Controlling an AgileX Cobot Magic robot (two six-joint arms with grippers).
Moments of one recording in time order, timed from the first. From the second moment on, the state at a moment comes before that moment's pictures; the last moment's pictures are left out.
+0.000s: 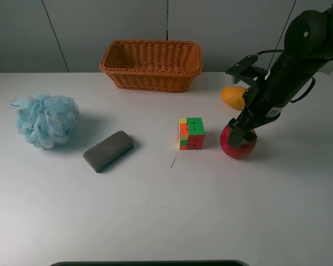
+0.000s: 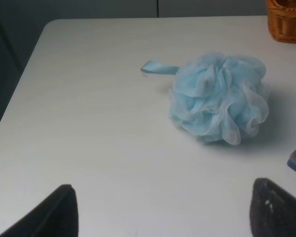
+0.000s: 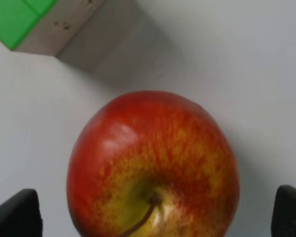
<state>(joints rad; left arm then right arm) 0.06 0.00 -0.52 0.03 1.08 -0.02 0.29 1.77 -0.96 0.10 0.70 -0.56</state>
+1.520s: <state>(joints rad) 0.06 0.00 -0.52 0.03 1.08 -0.02 0.30 1.61 -1.06 0.09 0.61 -0.58</state>
